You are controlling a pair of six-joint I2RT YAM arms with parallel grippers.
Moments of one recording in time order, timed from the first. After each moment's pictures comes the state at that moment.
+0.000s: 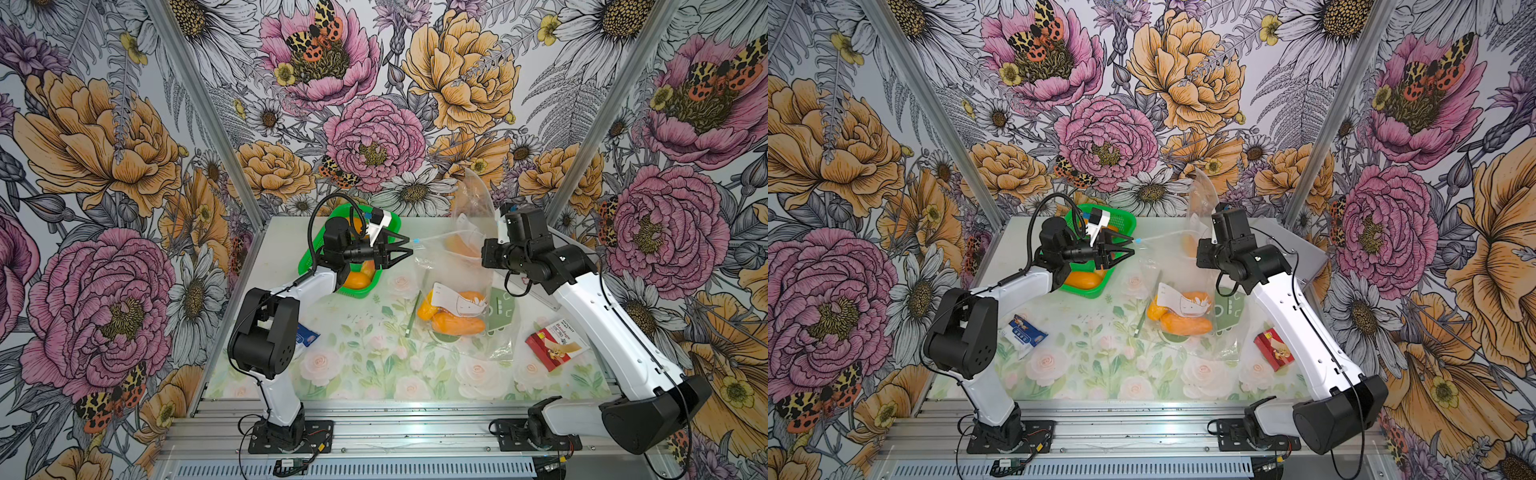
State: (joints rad) left arm -0.34 1.80 1.20 0.57 1.13 -0.24; right arm 0.36 1.34 1.49 -0.89 0.07 0.35
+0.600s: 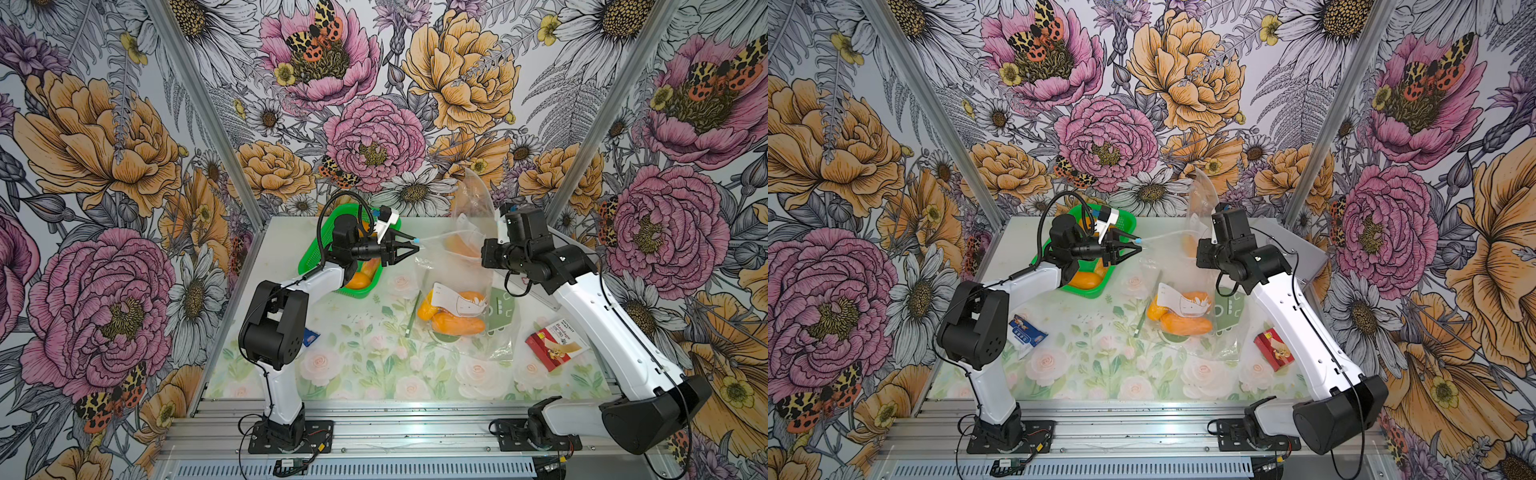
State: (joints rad) left arm -0.37 1.87 1.28 0.57 1.13 -0.28; right arm 0.36 1.34 1.49 -0.89 0.07 0.35
